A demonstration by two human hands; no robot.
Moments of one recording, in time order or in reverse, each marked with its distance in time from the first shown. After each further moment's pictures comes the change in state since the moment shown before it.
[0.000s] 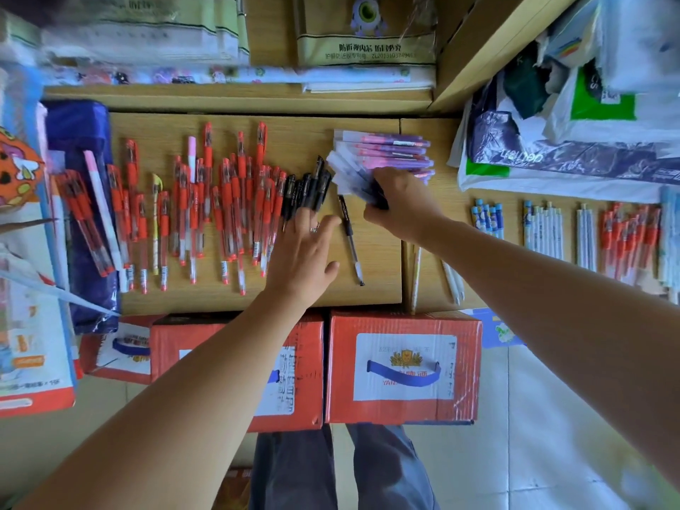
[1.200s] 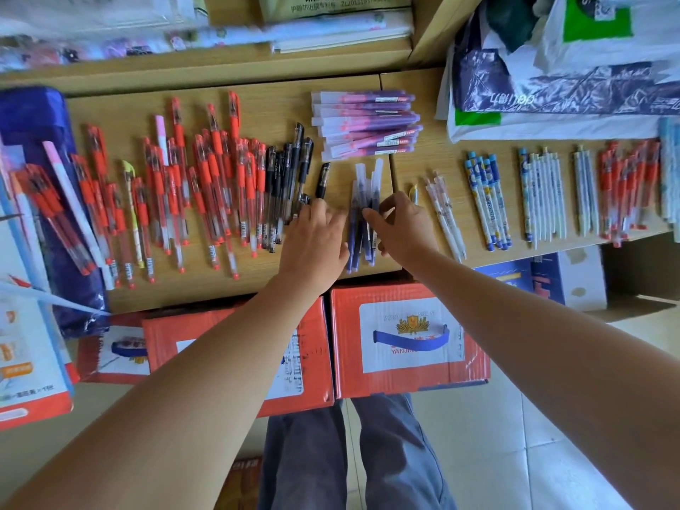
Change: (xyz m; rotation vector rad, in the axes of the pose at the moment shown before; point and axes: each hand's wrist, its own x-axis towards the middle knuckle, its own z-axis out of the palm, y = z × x) left_hand -0.006 0.016 0.024 0.017 -0.126 0.114; right_hand -0.068 0.008 0.074 0.367 0.168 0.542
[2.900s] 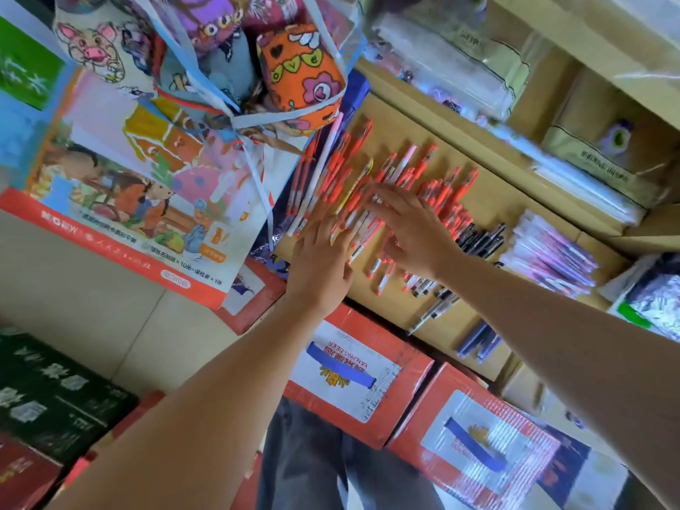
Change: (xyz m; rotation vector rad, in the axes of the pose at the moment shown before) left_hand -0.121 -0.153 -0.032 -0.335 0.203 -0.613; right_hand 0.001 -0.216 0.103 -0.817 -0.446 -1.161
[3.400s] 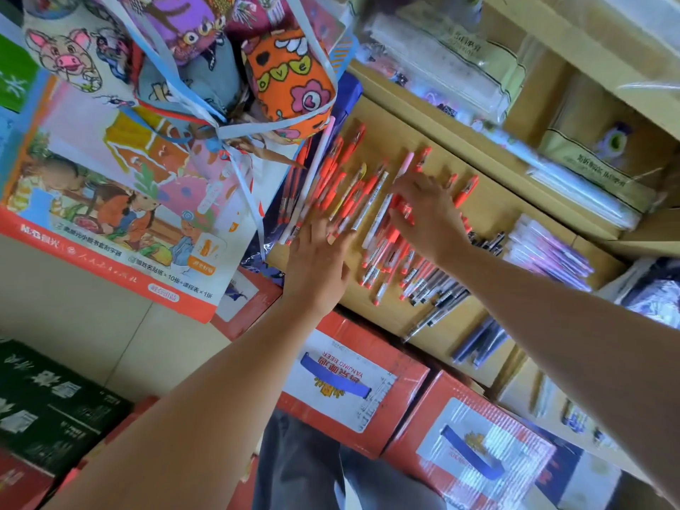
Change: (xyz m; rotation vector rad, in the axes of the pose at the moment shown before) left_hand 0.017 0.001 0.003 0.026 0.011 -0.001; right_hand 0.016 0.028 -0.005 0.112 0.240 0.187
